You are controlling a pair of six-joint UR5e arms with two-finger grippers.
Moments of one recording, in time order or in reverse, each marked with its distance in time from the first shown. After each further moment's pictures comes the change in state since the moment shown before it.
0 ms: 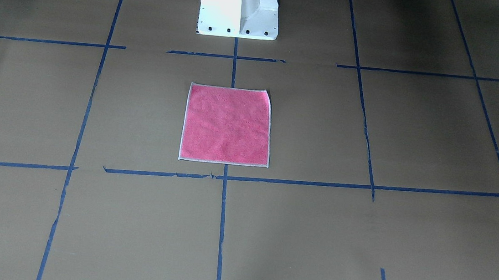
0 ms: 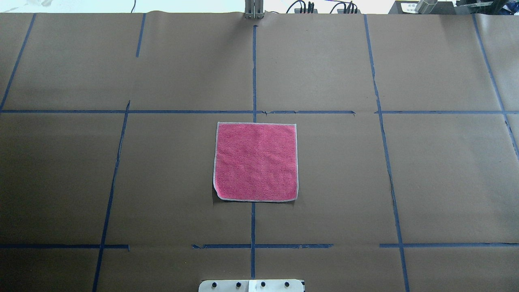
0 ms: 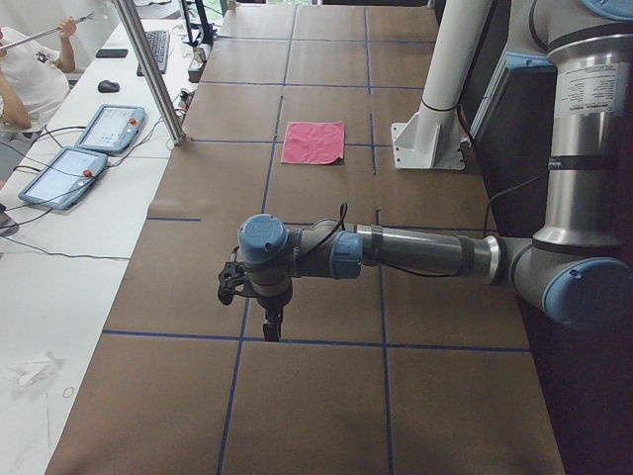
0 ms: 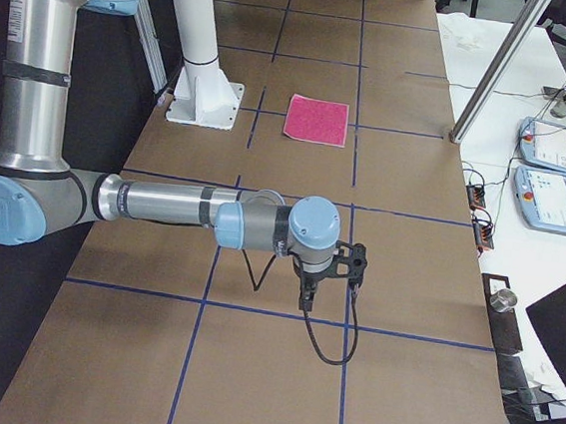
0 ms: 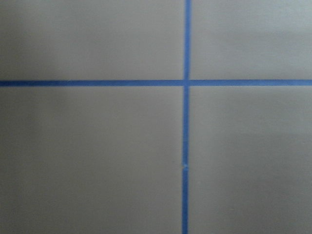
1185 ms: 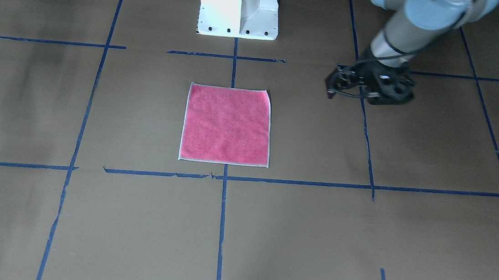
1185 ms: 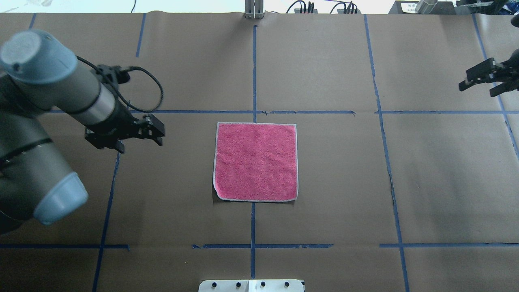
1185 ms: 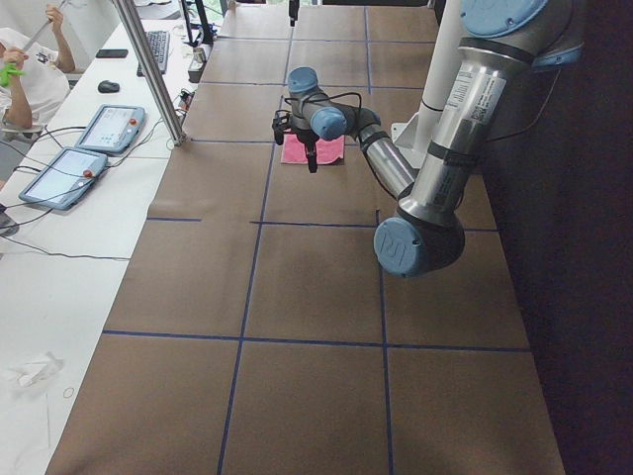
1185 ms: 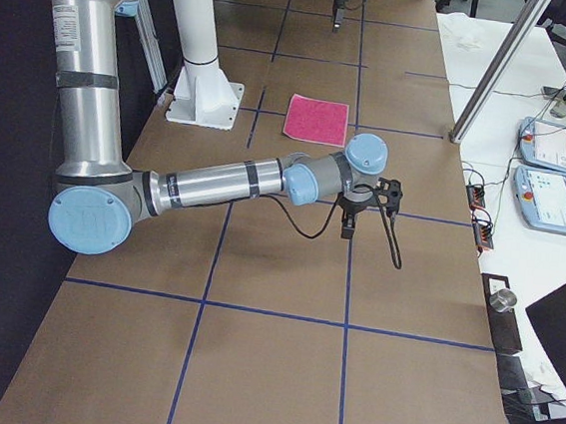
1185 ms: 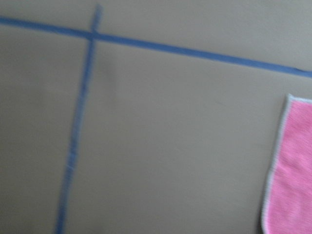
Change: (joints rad) left arm 0.835 -0.446 -0.235 -0.001 0.227 -1.258; right arm -0.350 0.179 0.014 0.214 -0.052 0.593
